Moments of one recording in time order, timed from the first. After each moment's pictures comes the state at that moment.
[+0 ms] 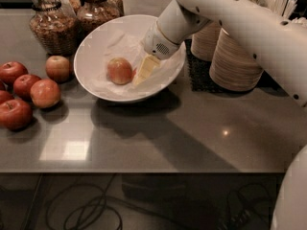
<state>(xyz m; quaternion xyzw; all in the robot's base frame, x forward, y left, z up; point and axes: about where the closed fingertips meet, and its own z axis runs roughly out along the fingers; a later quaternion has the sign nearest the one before) 0.634 0.030 0.878 -0.65 0.69 0.16 0.28</state>
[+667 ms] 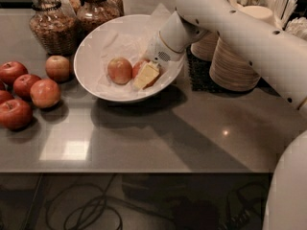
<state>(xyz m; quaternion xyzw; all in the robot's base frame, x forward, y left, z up) 0.650 0.023 0.846 -0.63 0.71 0.17 0.27</state>
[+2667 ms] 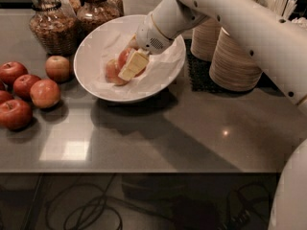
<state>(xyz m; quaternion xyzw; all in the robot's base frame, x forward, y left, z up) 0.633 0.059 0.902 -0.66 0.65 0.19 0.32</state>
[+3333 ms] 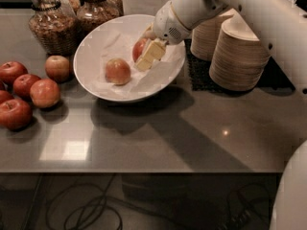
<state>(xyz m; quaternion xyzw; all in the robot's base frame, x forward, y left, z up) 0.643 0.019 0.922 -0.66 0.65 0.19 0.33</state>
